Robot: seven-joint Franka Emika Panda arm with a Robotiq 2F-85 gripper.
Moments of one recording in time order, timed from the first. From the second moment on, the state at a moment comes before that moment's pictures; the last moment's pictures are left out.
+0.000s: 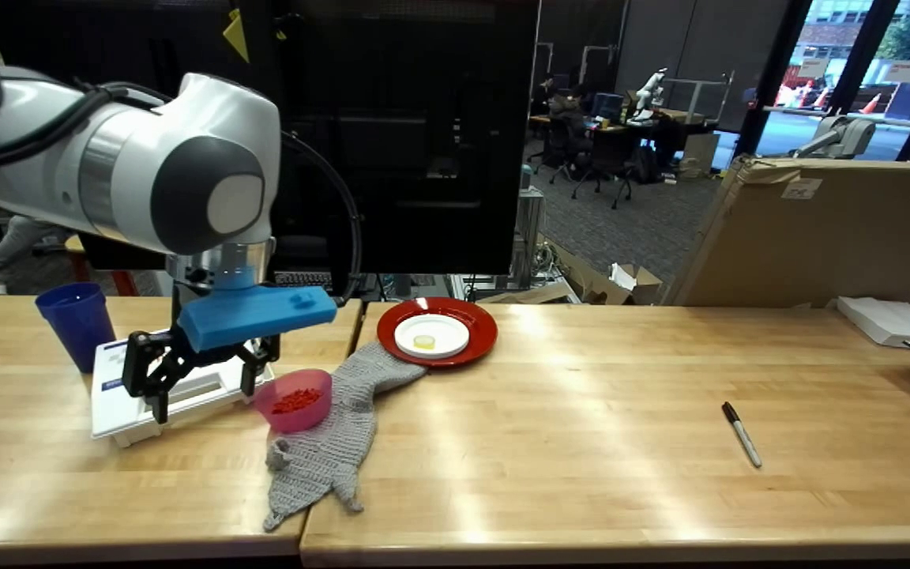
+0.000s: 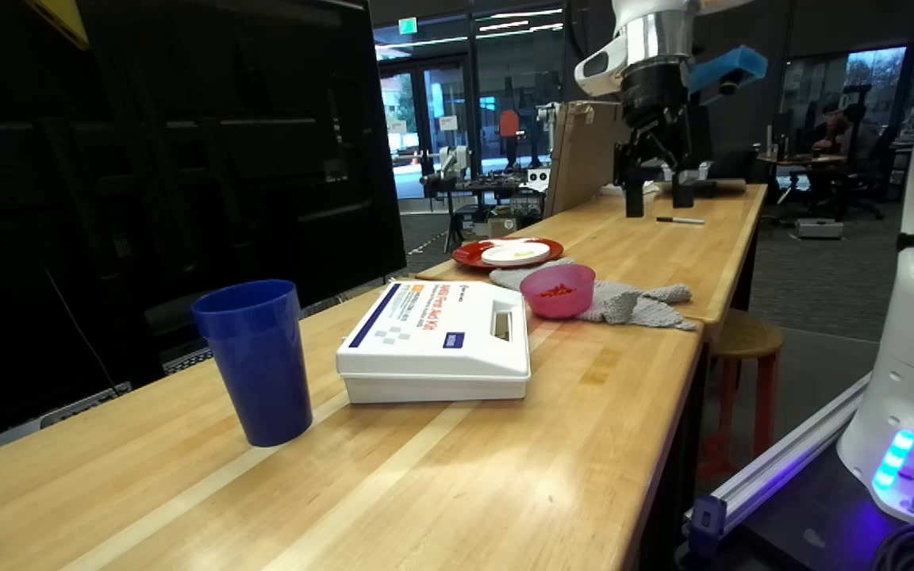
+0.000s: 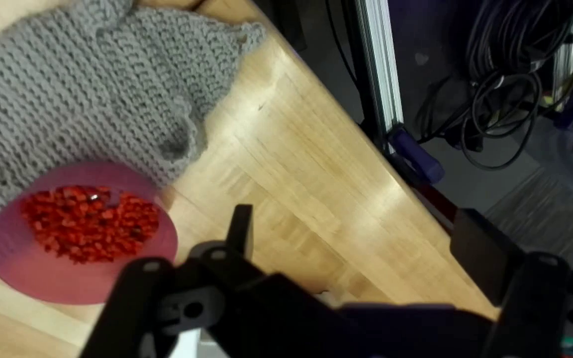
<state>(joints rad) 0.38 -0.78 -0.07 -2.72 0.18 1.80 -0.95</state>
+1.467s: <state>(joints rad) 0.59 -0.41 0.14 -2.60 0.26 2.11 -1.68</state>
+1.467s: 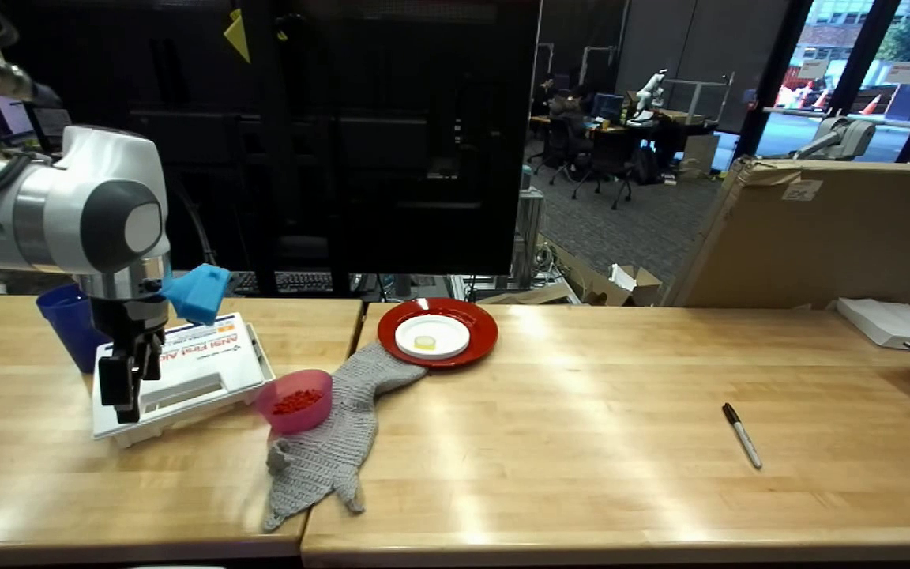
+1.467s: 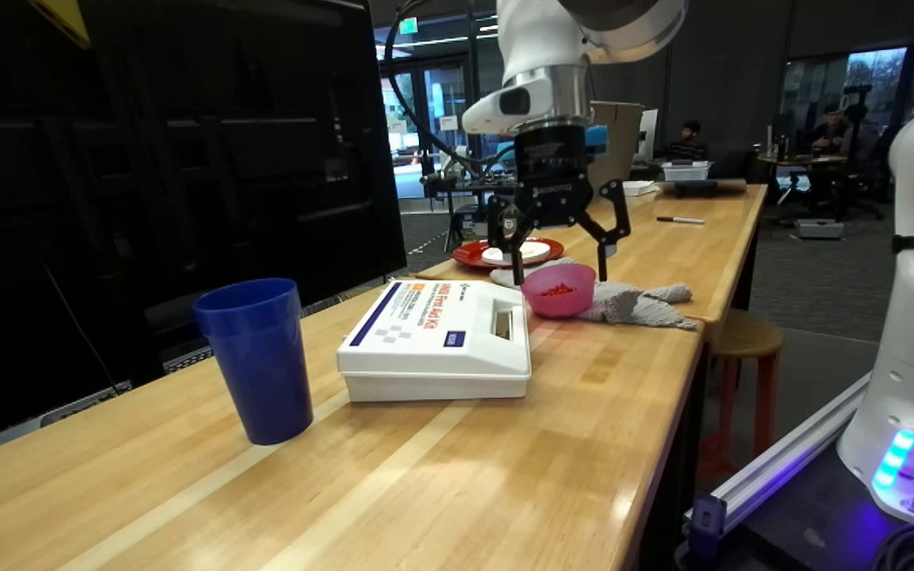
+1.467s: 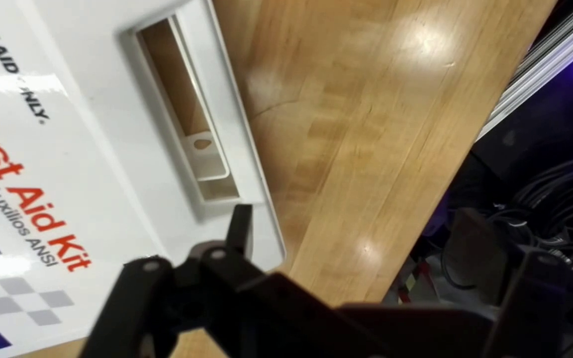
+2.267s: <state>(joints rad) 0.58 -0.41 0.16 -2.60 0.26 2.11 -1.69</state>
